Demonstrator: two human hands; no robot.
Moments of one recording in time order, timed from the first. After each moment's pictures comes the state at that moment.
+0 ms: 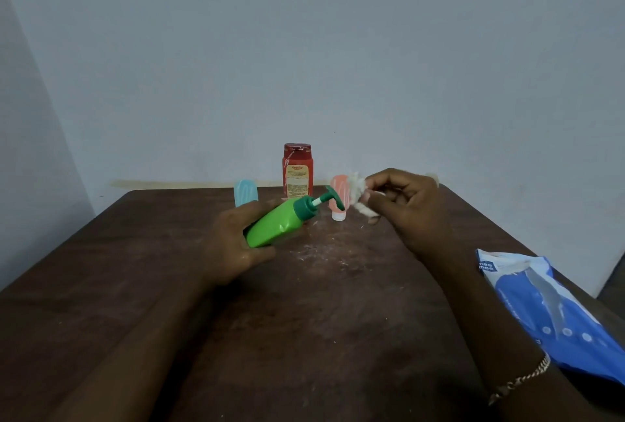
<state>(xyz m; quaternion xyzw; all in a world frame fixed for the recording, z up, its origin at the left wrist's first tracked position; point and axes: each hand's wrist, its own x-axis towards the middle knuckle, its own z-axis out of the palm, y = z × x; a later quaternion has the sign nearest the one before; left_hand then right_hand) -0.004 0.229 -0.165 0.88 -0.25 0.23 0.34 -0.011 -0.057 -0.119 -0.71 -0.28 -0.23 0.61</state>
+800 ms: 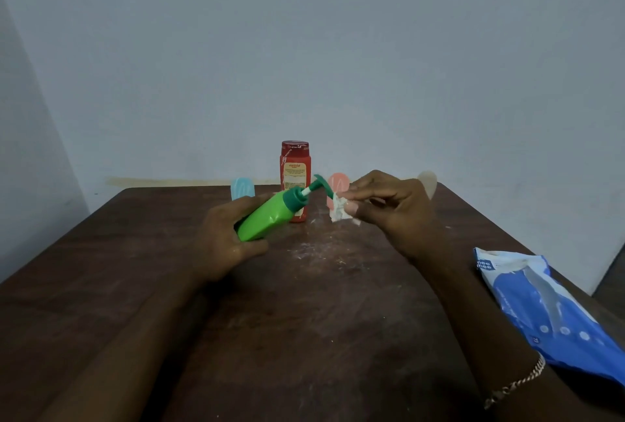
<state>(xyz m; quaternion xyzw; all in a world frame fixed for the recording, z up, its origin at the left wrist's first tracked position) -0.005 0.232 -0.164 0.86 -0.24 0.24 0.38 -0.007 -0.052 -0.124 -0.74 -0.32 -0.23 0.55</state>
